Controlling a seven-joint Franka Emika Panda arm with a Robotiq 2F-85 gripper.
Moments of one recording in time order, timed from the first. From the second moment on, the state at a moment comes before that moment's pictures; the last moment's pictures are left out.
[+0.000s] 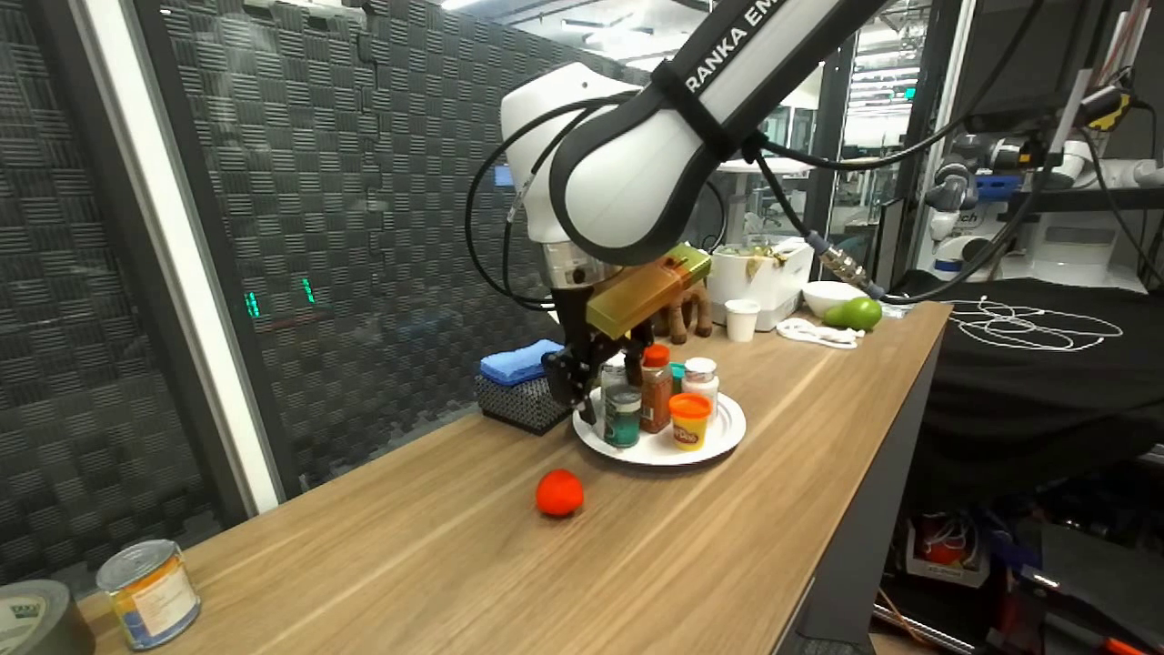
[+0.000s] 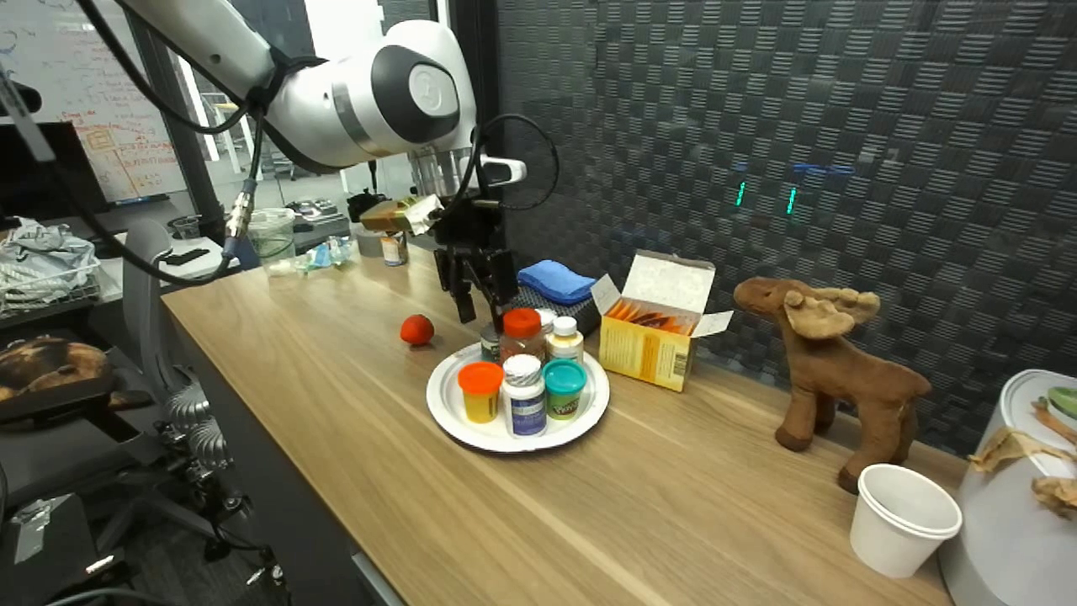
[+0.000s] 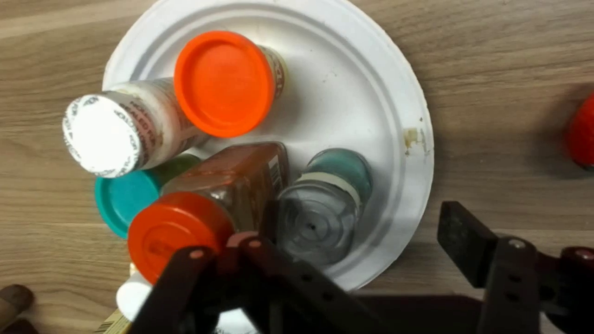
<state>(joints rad) 0.18 0.44 -0.01 -1.86 -0.33 2.23 0.45</state>
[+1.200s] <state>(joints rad) 0.26 0.40 0.11 -1.92 -0.23 2.27 0.37</state>
